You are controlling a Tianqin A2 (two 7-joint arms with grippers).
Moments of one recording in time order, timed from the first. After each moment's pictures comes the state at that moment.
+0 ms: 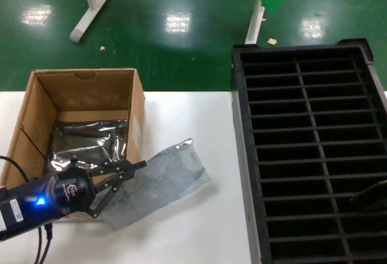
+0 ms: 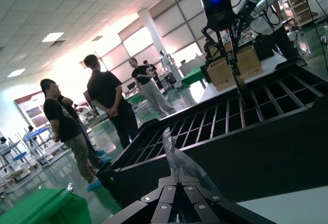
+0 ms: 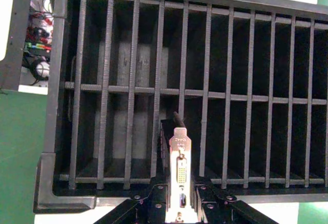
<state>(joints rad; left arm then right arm) -0.79 -0.62 2.39 -0.27 -2.75 1.57 1.28 1.25 1.04 -2.44 1.77 1.26 -1.57 0.41</state>
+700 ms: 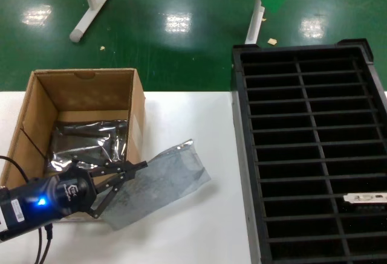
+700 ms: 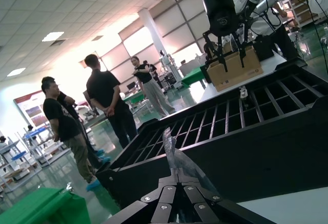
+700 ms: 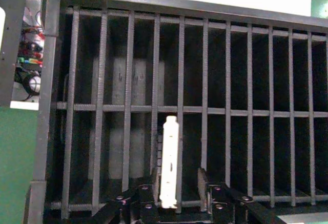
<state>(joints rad) -0.79 -0.62 2.39 -0.27 -2.75 1.57 1.27 1.09 0.99 -2.29 1.80 1.21 -1.57 0.43</state>
